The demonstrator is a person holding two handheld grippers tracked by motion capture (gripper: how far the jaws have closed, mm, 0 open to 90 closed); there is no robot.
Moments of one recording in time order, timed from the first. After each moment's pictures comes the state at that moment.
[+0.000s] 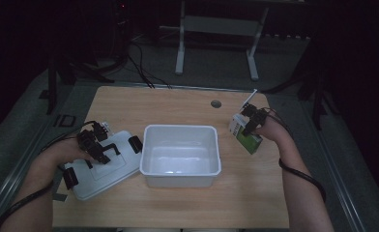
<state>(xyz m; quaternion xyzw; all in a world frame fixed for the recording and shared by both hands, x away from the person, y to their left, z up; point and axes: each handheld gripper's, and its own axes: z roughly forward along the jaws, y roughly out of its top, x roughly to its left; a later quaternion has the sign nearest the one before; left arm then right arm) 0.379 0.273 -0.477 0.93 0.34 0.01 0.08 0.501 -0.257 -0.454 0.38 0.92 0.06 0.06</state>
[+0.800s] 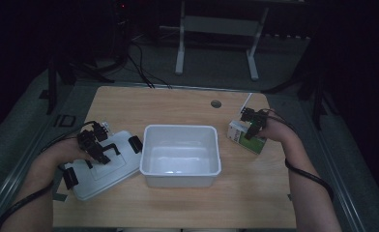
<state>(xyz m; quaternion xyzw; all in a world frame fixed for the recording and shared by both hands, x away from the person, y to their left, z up) 0.379 0.274 -0.478 0.93 0.35 0.01 0.08 0.482 -0.251 -0.444 0.27 0.96 0.02 0.05</state>
